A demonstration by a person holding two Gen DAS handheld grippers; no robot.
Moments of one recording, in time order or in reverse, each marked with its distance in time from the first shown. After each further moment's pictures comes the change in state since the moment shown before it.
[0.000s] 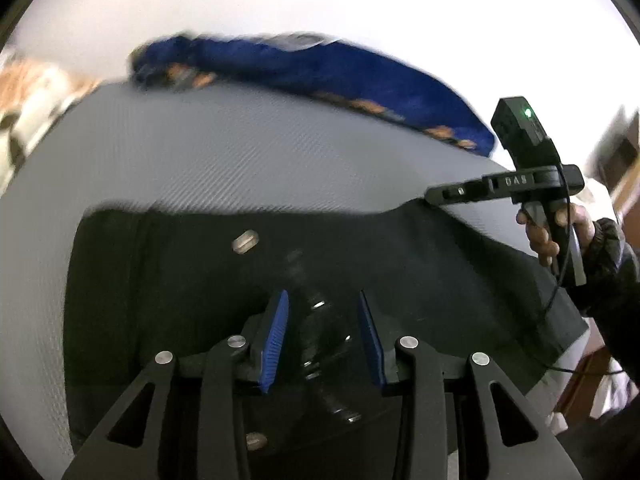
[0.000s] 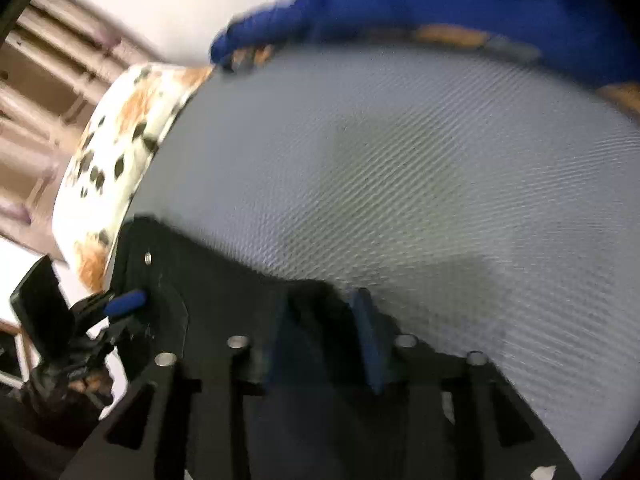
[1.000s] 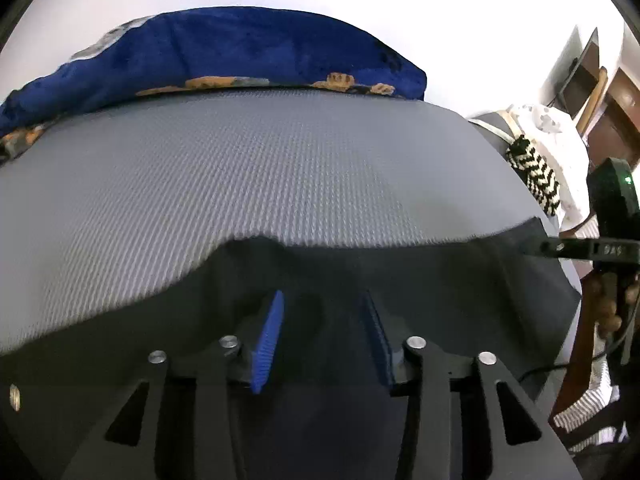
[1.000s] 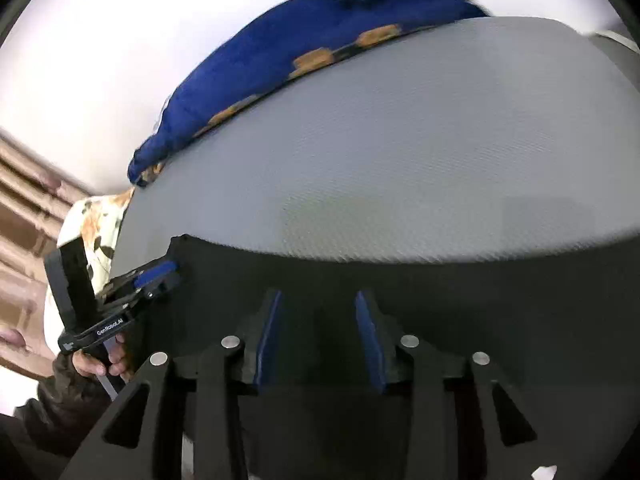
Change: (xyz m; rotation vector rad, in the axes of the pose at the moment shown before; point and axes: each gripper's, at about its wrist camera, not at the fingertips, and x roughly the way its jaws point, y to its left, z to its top) left arm 0.106 -0.117 0.033 0.203 0.149 -0.137; right arm -0.174 -0.102 -0.200 0.456 -0.291 -0.169
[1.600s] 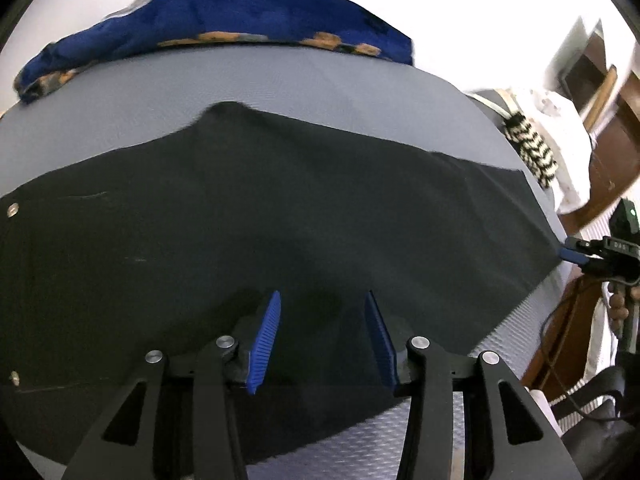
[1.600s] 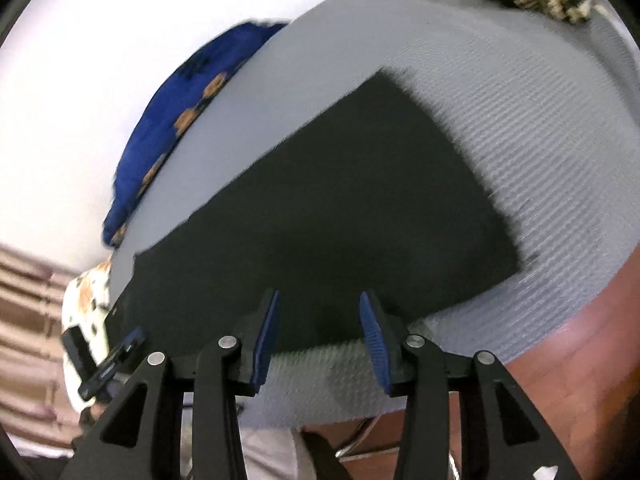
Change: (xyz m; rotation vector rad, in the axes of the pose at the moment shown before) left arm -0.033 -0.053 -0.085 -0.034 0.065 0.023; right arm -0.117 -0.142 -0.115 0.323 -0.079 -0.029
